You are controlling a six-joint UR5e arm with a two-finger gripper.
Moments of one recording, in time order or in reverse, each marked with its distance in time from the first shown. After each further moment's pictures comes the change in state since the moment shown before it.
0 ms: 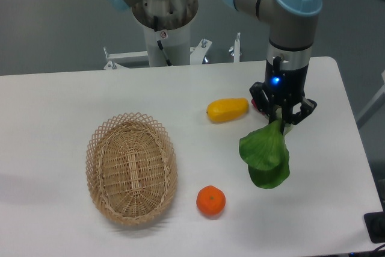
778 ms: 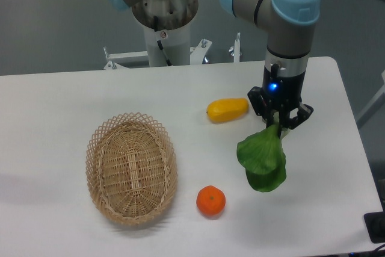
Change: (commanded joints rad) arm -0.009 -0.029 -0.035 0.032 0.008 -0.005
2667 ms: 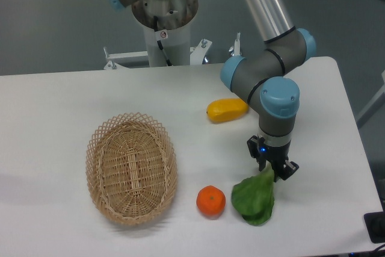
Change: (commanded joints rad) arm -0.044 -0.288 -0.038 0.279 0.132 0.150
